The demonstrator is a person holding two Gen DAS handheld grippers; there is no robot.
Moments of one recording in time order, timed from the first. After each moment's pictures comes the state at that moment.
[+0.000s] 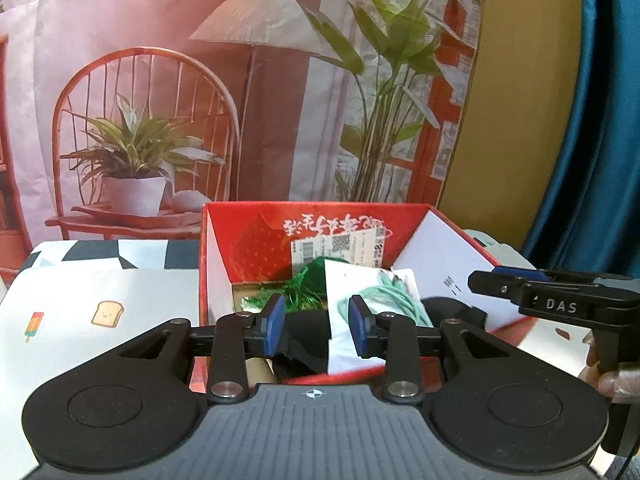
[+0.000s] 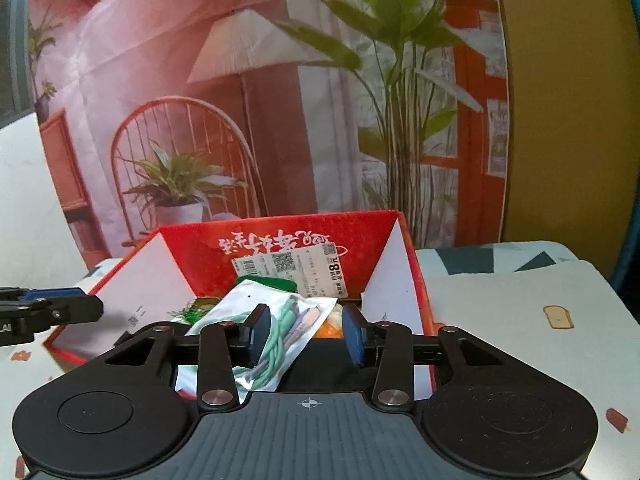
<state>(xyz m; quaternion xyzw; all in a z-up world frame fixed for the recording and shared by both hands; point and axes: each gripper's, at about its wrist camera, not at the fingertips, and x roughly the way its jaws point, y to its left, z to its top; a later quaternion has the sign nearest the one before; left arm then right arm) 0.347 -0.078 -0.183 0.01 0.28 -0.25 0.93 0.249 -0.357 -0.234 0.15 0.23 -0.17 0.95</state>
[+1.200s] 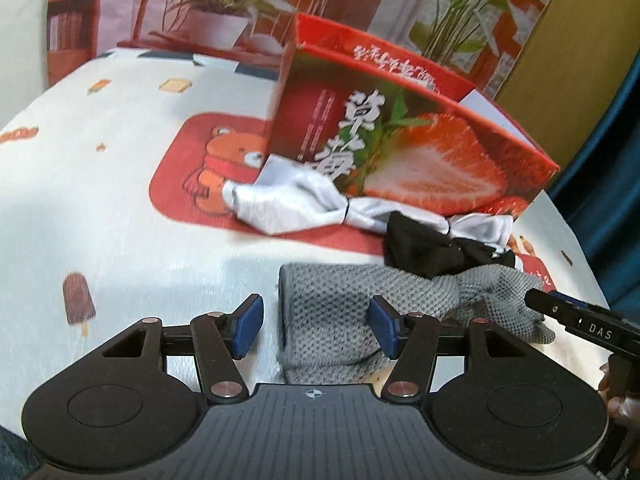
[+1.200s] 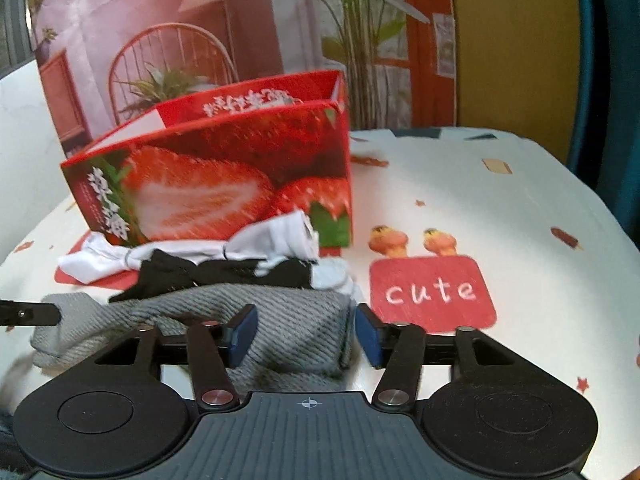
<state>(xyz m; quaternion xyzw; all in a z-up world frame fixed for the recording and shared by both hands) 0.234 -0.027 -0.282 -0.08 0.43 -0.16 0.88 0.108 -0.317 -0.312 0.17 0.32 -0.19 0.91</state>
